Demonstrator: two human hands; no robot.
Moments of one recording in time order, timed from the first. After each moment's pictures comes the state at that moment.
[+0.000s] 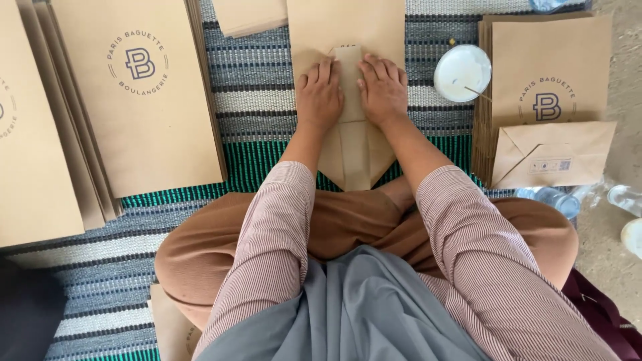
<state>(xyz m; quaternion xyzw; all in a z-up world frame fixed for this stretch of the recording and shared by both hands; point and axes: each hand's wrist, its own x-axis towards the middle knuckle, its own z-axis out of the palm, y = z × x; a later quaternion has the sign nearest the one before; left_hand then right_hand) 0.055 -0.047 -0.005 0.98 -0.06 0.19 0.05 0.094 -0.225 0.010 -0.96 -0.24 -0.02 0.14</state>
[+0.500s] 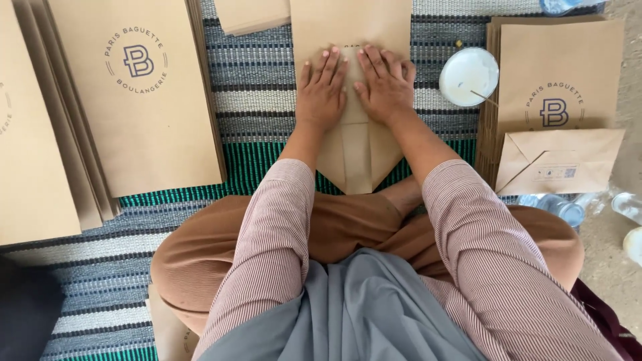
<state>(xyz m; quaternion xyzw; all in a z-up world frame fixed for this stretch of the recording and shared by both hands) 0.060 -0.039 -0.006 0.99 -0.09 0.04 0.11 0.105 -0.212 0.057 -0.96 -0.23 0.15 0.03</state>
